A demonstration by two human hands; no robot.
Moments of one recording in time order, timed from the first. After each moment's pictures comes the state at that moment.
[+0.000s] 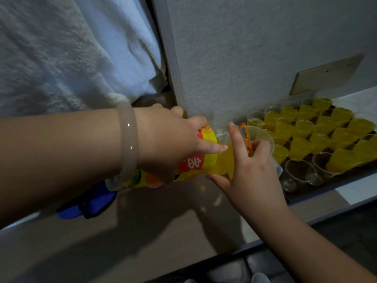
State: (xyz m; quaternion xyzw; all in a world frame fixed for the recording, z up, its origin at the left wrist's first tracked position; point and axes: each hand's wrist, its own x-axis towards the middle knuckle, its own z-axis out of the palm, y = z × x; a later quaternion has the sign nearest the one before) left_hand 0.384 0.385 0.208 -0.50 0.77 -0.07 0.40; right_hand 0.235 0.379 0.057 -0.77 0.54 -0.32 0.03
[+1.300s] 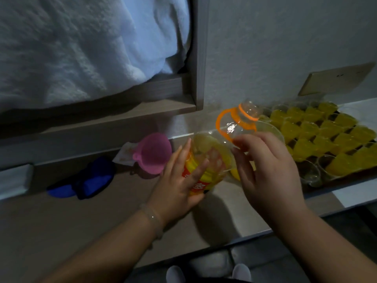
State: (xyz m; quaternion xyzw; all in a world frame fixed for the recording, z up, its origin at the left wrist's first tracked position) left_hand 0.432 0.429 -0.020 -0.55 0.77 -0.07 -0.31; right_hand 0.233 0.381 0.068 -0.83 0.34 -0.43 0.02
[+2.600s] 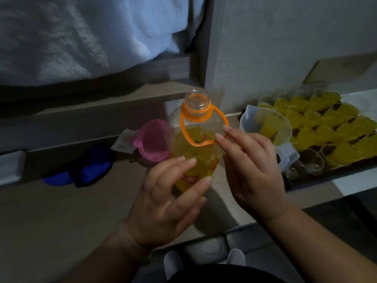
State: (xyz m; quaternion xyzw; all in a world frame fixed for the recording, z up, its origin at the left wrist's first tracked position) left_hand 0.429 0.492 0.021 -0.47 0.77 -0.18 -0.40; right_hand 0.251 0.393 0.033 -0.86 0.25 -0.44 -0.01
